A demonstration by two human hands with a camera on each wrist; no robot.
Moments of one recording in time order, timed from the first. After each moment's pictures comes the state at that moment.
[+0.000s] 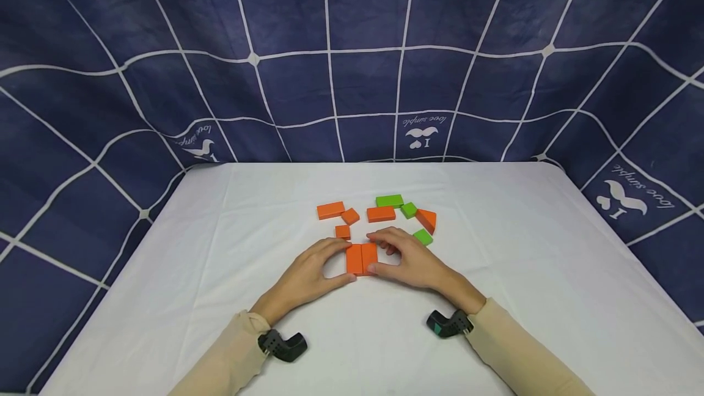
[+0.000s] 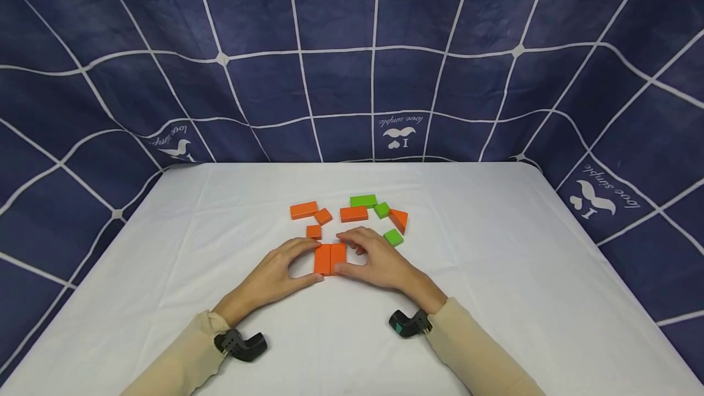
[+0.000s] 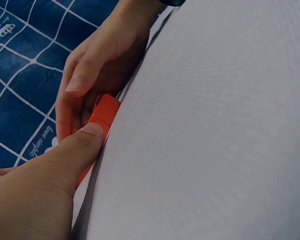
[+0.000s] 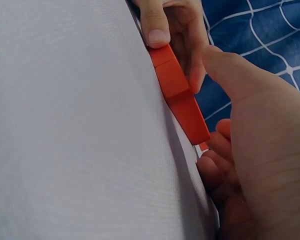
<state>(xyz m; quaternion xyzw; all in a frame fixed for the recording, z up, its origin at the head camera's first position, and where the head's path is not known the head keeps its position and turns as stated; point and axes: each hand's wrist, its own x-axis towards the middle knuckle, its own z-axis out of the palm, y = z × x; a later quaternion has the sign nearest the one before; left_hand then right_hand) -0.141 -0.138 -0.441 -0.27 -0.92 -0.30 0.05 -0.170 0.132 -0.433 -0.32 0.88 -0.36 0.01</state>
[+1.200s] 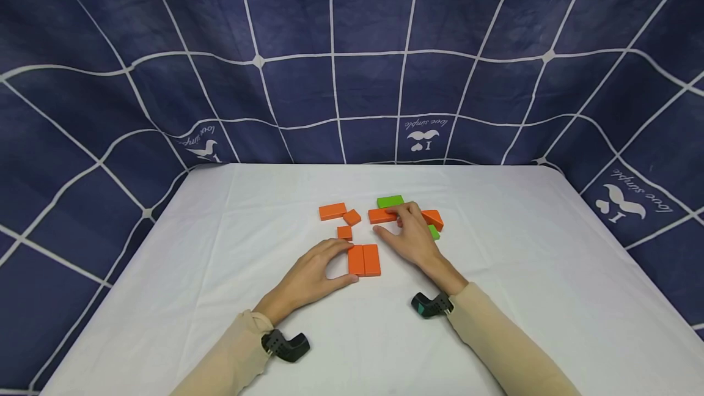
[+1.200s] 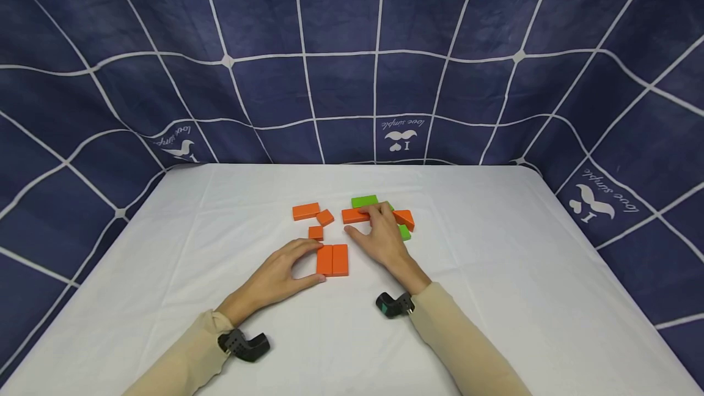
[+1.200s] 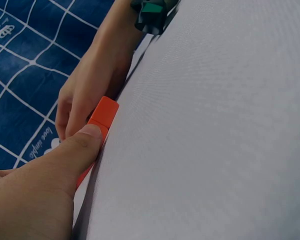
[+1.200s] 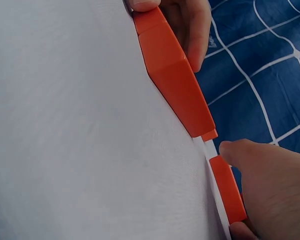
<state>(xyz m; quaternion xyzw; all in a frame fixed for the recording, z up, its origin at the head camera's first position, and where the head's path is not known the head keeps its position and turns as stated) -0.139 -0.137 -0.441 -0.26 -0.92 -0.29 0.05 -0.206 0.114 -0.433 -0.10 0.93 -0.33 -0.08</state>
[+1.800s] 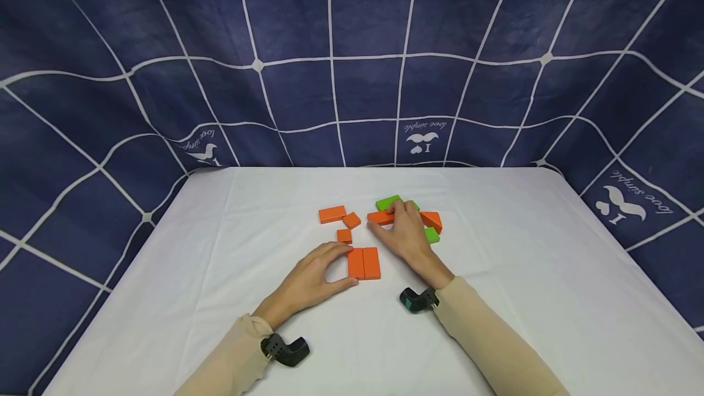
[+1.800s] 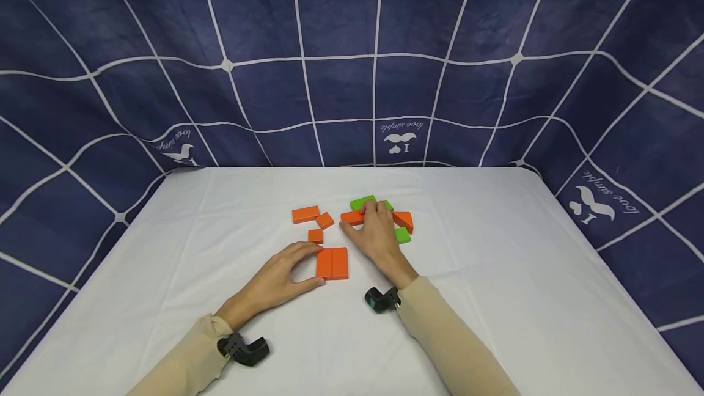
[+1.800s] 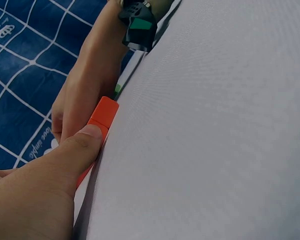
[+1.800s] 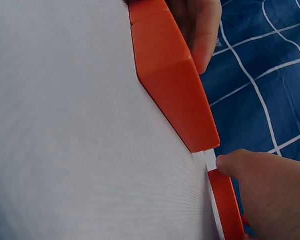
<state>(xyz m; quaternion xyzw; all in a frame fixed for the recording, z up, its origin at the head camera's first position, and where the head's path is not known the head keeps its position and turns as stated) -0.139 -0.137 -0.443 -0.27 -0.91 -0.29 0.07 -0.218 0.096 -0.429 -0.05 0.95 -0.30 -0.08</state>
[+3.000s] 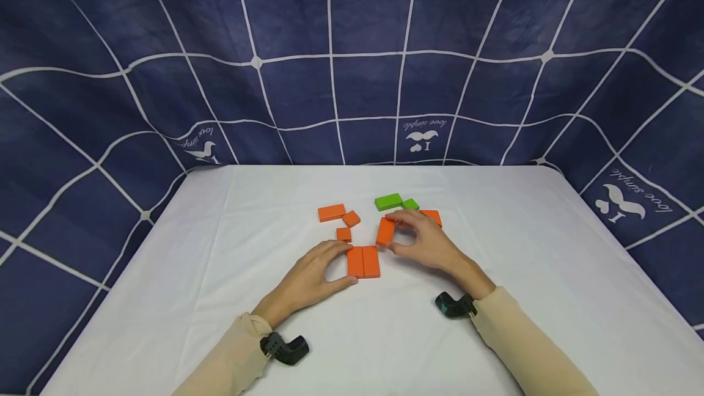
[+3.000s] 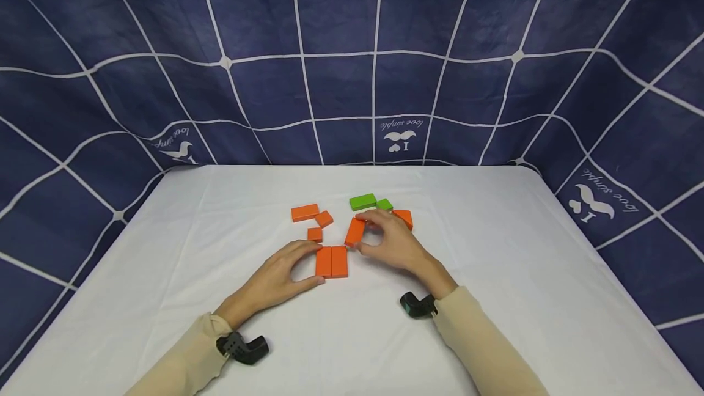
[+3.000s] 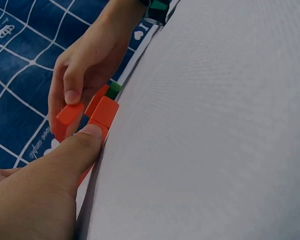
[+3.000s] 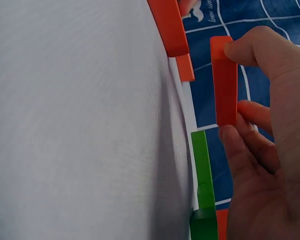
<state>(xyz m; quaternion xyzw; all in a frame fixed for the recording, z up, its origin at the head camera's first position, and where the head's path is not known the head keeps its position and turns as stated) -0.139 -0.138 -0.444 -0.28 -0.92 -0.28 0.07 -0.195 0.152 -0.415 -0.26 0.89 -0.37 -0.04</state>
